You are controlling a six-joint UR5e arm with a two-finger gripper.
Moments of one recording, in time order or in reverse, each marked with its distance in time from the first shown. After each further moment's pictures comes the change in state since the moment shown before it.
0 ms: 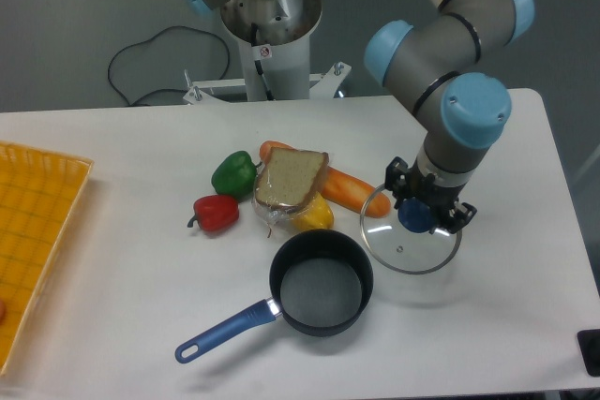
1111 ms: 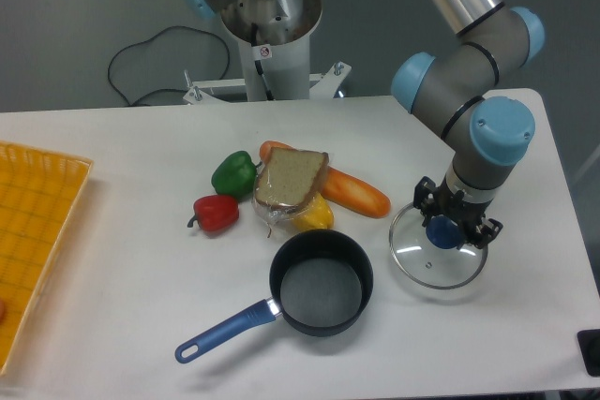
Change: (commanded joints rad) arm 0.028 -0.089 -0.038 0.232 -0.005 0.058
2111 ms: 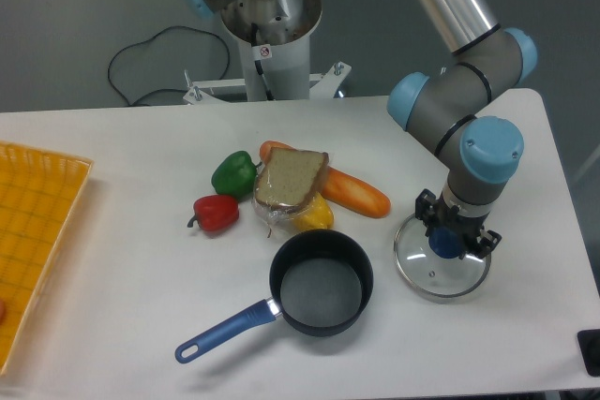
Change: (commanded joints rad) arm -0.017 -0.051 -0.008 0.041 0.048 -0.002
